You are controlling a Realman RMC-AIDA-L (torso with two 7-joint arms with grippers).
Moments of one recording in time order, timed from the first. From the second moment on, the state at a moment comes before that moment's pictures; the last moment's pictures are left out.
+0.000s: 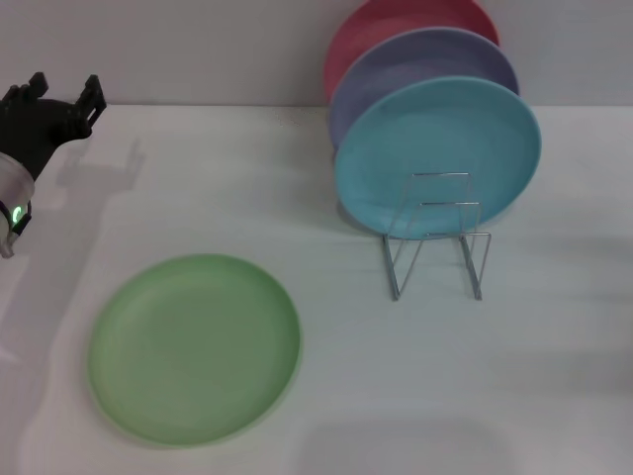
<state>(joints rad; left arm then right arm) -0.68 -1.92 -0.55 -0.28 1.87 0.80 -0.16 0.42 2.07 0.75 -0.04 -1.85 -1.46 0.47</state>
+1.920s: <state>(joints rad) -0.13 -2.06 -1.84 -1.75 2.46 -1.29 0.26 0.47 2.05 0.73 -0.04 -1.85 -1.46 0.47</state>
